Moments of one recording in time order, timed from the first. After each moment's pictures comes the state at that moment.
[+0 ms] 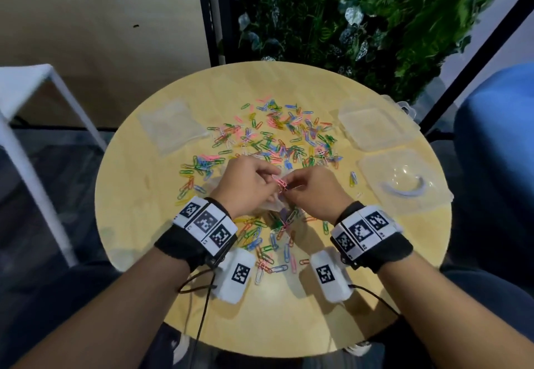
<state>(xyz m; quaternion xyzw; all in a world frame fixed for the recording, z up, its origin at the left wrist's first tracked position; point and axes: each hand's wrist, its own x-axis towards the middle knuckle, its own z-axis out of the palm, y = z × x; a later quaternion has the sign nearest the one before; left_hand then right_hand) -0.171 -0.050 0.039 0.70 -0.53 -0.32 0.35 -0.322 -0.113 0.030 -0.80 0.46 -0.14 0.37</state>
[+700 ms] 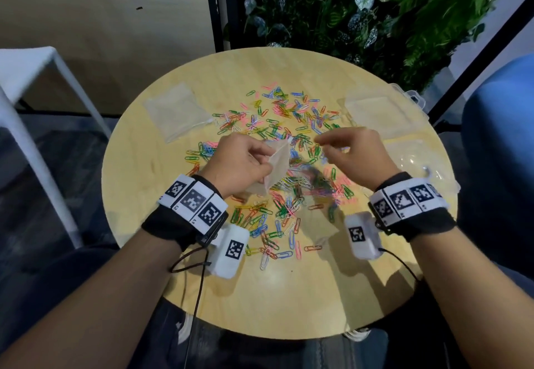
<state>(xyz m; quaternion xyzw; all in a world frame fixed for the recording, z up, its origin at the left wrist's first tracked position) -0.150 -0.044 0.050 0.71 -0.53 -0.29 0.35 -0.357 -0.147 0.057 -0.82 0.45 -0.21 0.29</state>
